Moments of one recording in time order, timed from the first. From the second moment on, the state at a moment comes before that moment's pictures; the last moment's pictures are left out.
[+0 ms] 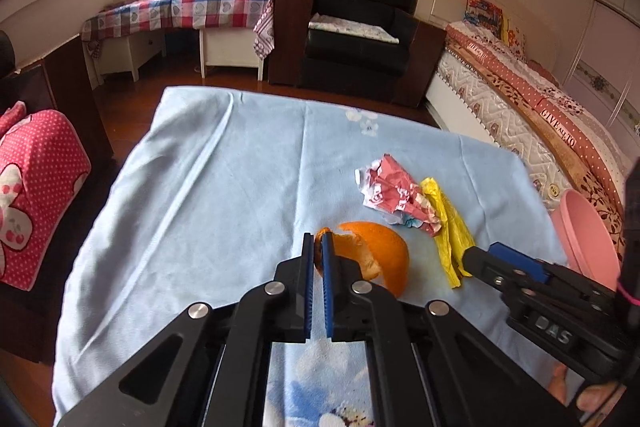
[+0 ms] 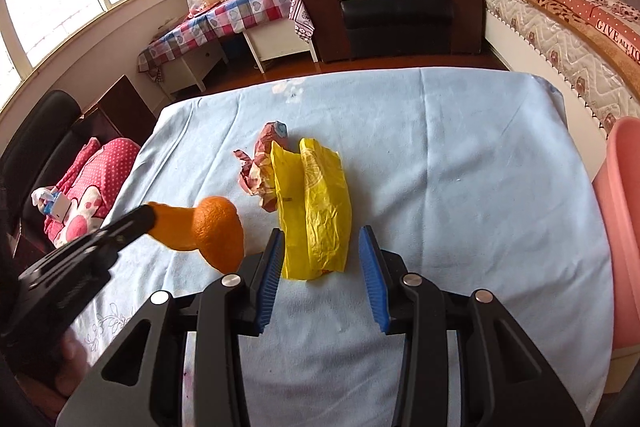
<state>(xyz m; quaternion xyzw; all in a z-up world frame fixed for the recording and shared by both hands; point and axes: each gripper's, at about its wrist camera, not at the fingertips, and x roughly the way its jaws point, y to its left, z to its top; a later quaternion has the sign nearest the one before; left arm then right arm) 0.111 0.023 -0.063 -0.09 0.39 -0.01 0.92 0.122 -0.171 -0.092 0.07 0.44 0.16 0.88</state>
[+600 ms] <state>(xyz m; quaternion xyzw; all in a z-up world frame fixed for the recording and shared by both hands) 0.056 0.023 -0.015 -0.09 0.34 -0.06 0.93 0.093 -0.186 -0.073 0.08 0.40 0.15 0.90</state>
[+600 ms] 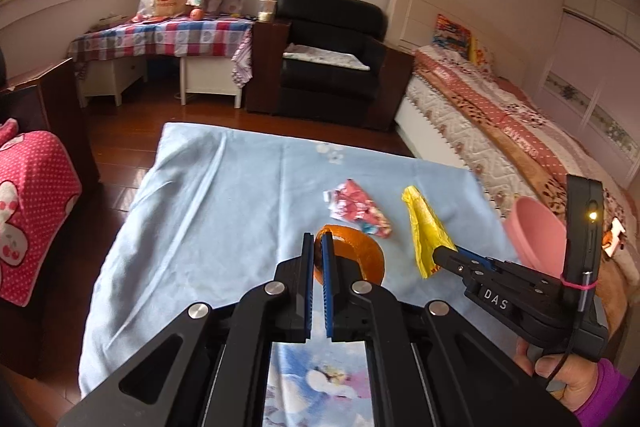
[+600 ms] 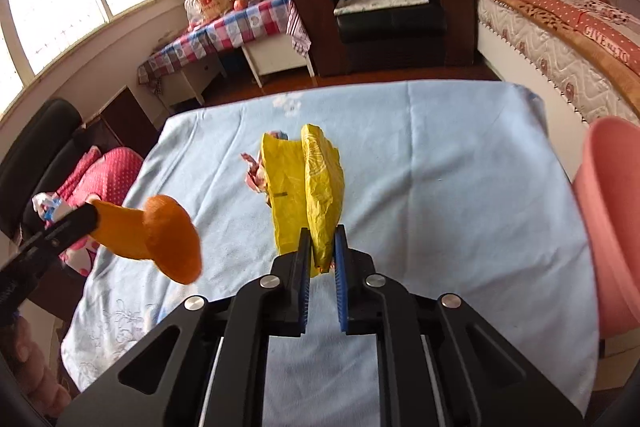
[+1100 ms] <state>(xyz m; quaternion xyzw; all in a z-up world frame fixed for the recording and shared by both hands) 0.043 -0.041 -0.024 -0.05 0.36 -0.13 0.92 0.038 -0.168 -0.063 0.06 0.39 0.20 0.90</state>
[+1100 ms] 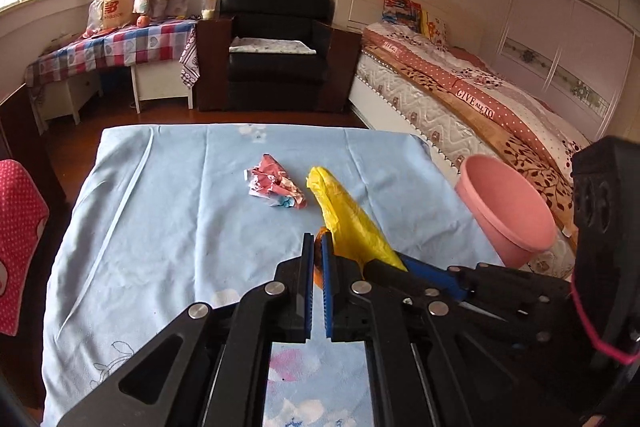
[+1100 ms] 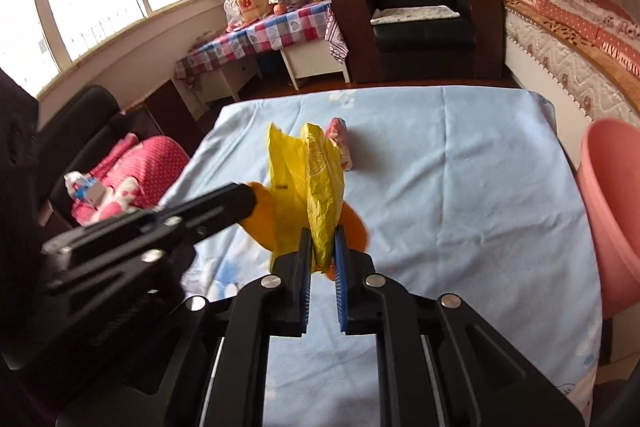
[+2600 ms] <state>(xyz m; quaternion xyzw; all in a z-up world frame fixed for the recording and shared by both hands) 0.040 0.003 0.019 -0.10 0.33 -0.07 0.94 0.048 -0.219 -0.052 0.08 0.38 0.13 0.91</state>
